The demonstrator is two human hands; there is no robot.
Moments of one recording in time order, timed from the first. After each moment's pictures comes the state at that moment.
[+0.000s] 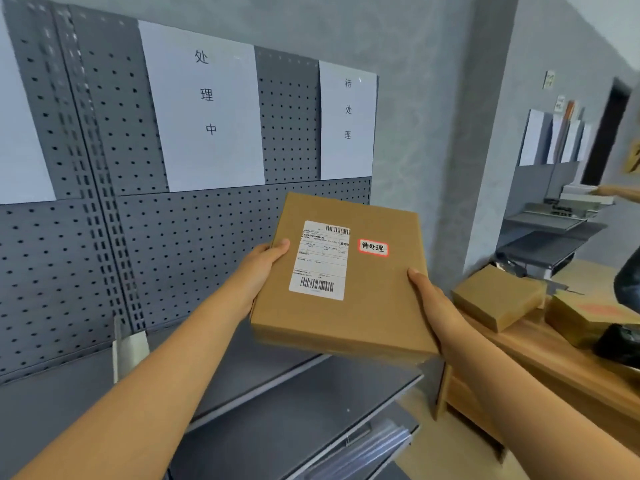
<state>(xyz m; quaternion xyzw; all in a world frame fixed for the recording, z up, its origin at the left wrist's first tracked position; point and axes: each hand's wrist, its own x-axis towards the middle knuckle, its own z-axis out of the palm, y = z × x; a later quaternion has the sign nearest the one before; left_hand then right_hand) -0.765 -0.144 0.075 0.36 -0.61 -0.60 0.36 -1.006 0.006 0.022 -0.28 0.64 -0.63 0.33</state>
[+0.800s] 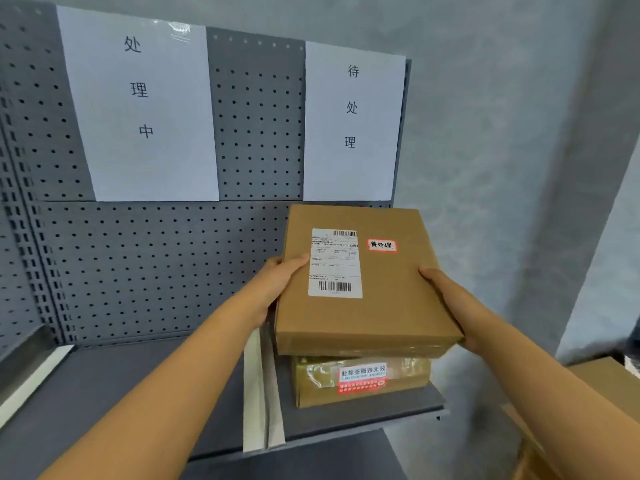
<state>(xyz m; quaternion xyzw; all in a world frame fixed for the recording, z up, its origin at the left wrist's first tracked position) -1.005 -0.243 0.074 0.50 -0.53 -0.54 0.42 -1.299 -0.192 0.056 -0.43 0.56 -0.53 0.47</state>
